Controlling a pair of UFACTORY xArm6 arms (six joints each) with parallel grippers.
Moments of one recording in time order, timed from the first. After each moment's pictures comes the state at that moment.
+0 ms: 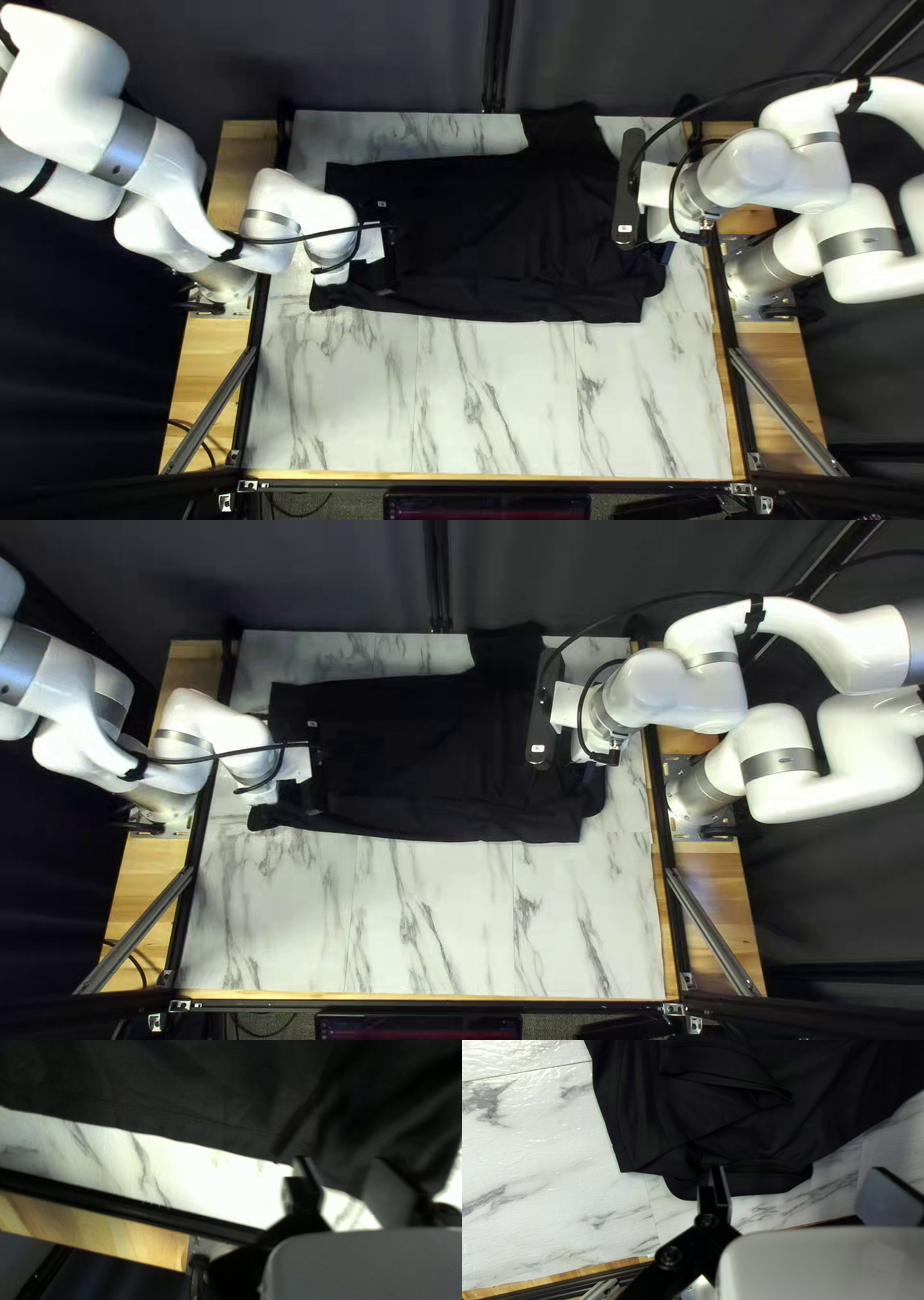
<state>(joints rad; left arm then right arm) -0.15 -0.39 -0.41 0.11 1.03 -0.40 0.03 -0.78 -0.38 -0.18 1.08 0.24</state>
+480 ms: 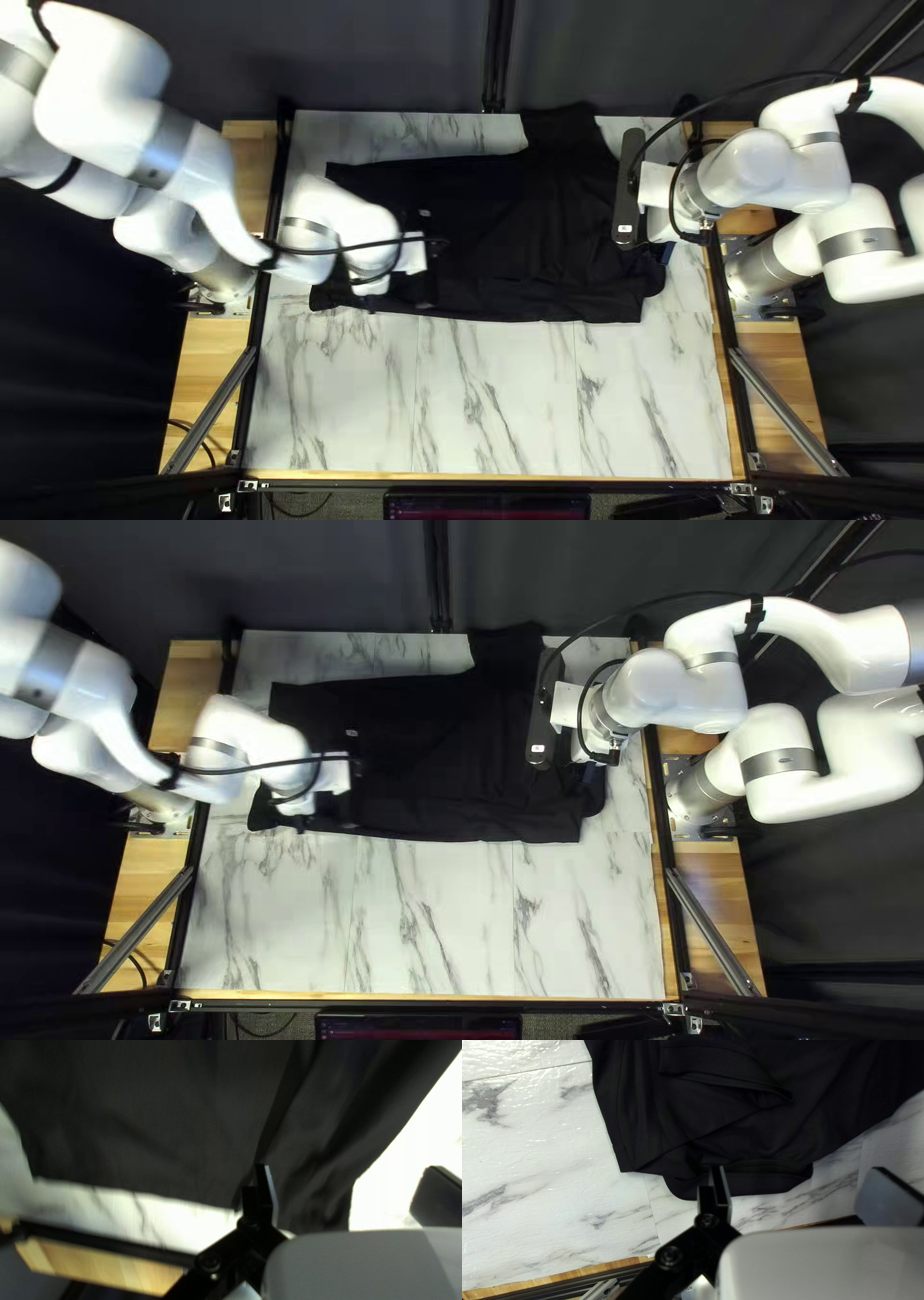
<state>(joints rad) -0.10 -0.07 -0.61 0.05 0.82 -0.21 0.03 -0.78 -0.38 -0.18 1.08 0.24</state>
